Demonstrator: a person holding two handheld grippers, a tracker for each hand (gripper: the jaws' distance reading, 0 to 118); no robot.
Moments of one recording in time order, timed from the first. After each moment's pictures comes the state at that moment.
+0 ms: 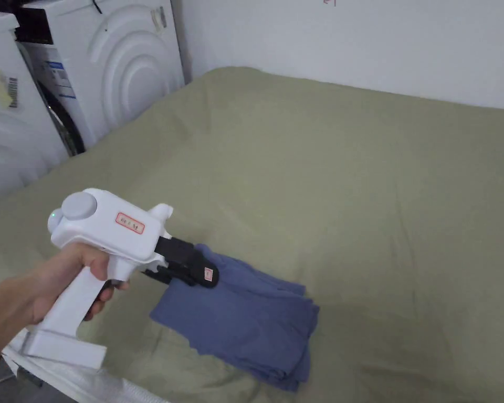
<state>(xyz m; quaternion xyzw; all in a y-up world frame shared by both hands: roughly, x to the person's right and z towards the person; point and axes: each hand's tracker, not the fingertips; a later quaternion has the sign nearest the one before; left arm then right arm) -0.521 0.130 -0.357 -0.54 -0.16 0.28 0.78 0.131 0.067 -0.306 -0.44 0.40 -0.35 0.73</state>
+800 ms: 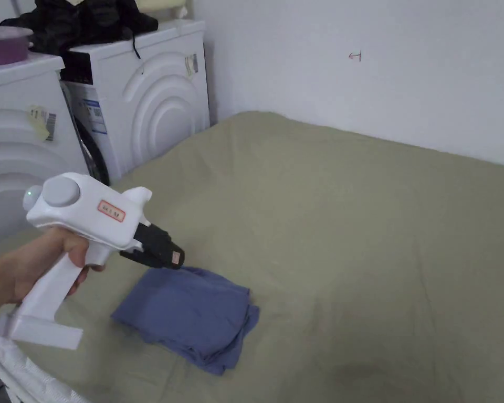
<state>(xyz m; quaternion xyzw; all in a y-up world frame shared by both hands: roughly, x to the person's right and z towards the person) -0.536 0.200 -0.349 -0.46 -0.09 0.19 0.86 0.147 0.106 -0.312 -0.40 0.40 -0.32 0.76</state>
